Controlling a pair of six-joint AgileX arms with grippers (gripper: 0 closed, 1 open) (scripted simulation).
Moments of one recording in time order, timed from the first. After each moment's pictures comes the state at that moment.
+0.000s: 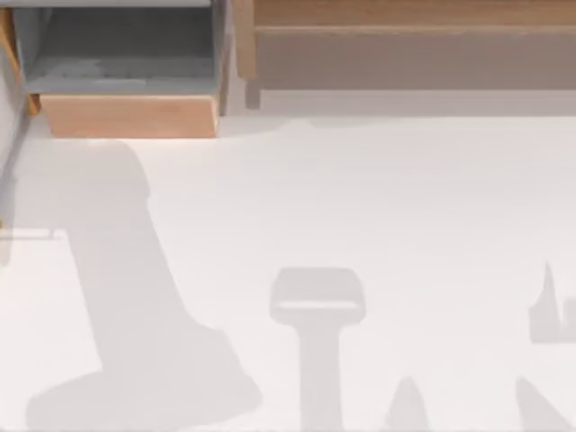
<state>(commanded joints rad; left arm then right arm) 0.34 2.71 2.67 -1.54 0.02 0.39 0.00 0.00 0.00 0.00 0.00 0.00</state>
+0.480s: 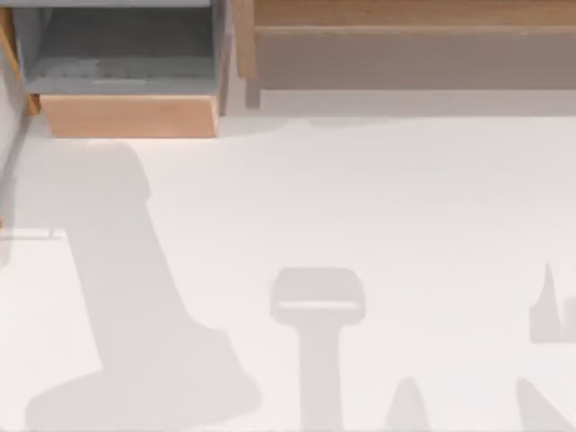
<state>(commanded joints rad) 0.34 2.71 2.67 -1.54 0.02 0.39 0.00 0.00 0.00 0.00 0.00 0.00</state>
